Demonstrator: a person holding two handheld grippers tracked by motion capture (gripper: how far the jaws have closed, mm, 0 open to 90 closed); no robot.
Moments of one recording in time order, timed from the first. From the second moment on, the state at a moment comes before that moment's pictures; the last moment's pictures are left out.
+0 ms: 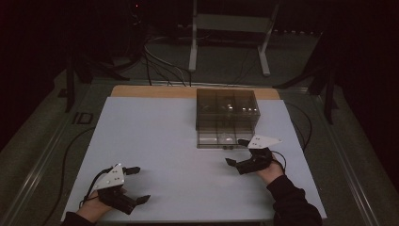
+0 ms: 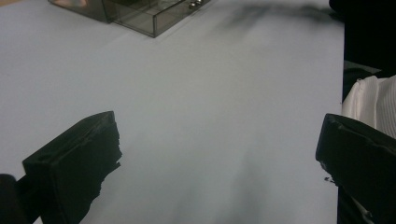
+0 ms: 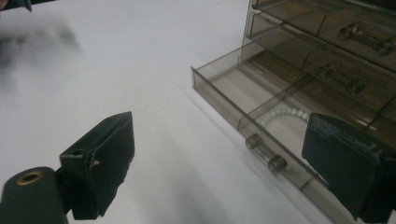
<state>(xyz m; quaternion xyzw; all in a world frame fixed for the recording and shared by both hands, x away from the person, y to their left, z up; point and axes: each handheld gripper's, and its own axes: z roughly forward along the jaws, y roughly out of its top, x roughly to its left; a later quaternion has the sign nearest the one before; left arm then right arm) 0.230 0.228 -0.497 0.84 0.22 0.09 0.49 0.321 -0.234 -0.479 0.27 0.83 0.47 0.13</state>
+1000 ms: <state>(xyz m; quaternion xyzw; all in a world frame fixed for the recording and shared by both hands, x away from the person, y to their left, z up) 0.229 0.229 -0.496 0.83 0.22 0.09 0.50 0.273 -0.272 -0.502 0.30 0.83 0.45 0.14</state>
